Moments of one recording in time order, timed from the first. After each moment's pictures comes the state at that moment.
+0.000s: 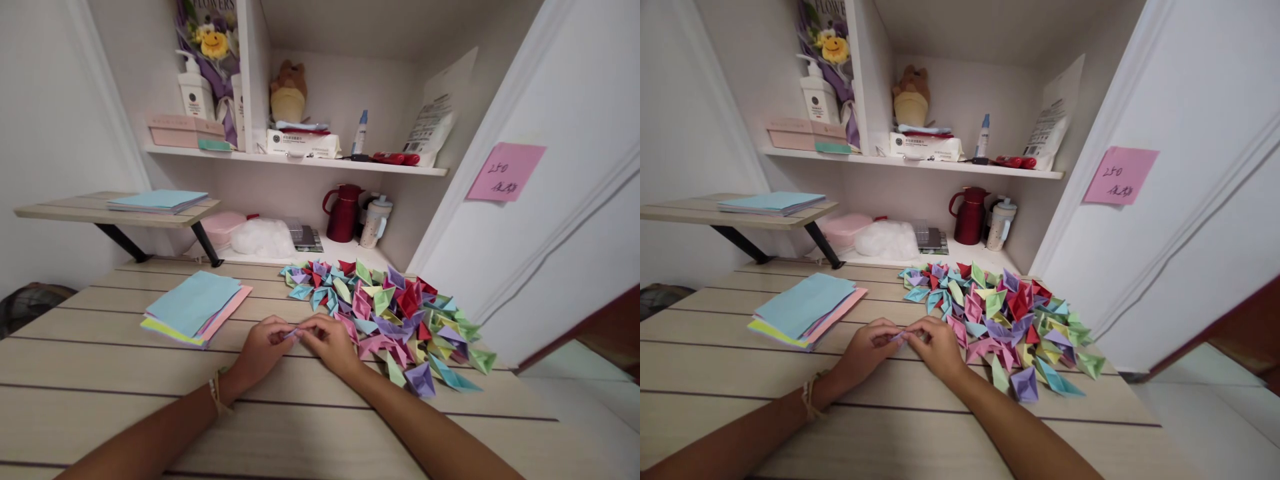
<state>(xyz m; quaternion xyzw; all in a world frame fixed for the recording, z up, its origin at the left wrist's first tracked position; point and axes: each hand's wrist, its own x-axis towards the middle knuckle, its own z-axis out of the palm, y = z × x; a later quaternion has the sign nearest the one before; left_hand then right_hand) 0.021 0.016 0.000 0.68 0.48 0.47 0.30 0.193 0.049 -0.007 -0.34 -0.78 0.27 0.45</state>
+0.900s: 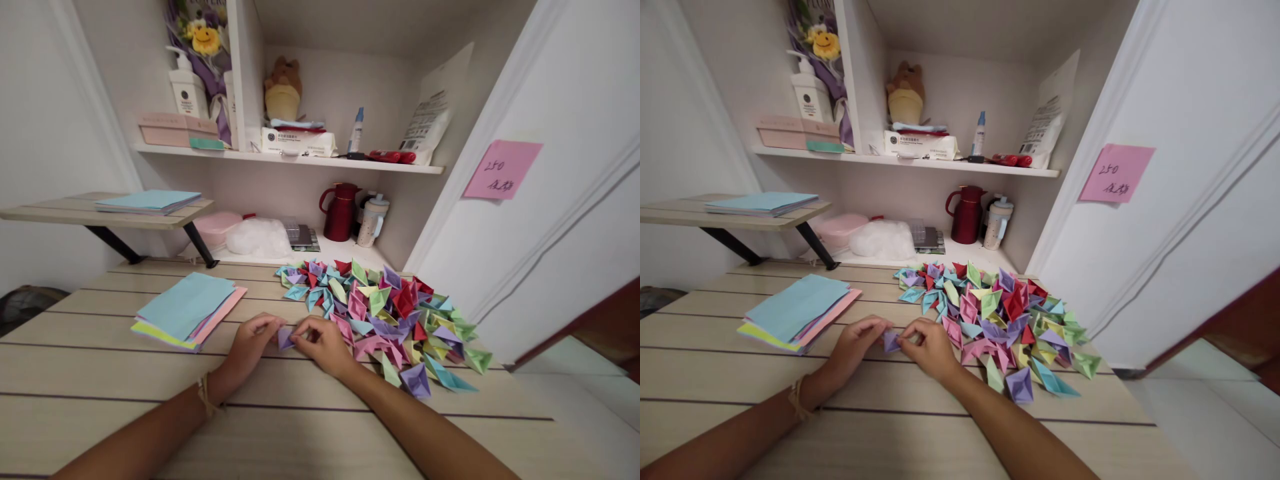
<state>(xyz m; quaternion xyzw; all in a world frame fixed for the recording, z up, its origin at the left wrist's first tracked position) 0.019 0.021 0.012 0.60 0.51 0.51 0.36 0.192 0.049 -0.001 -0.34 -0.77 0.33 0.42</state>
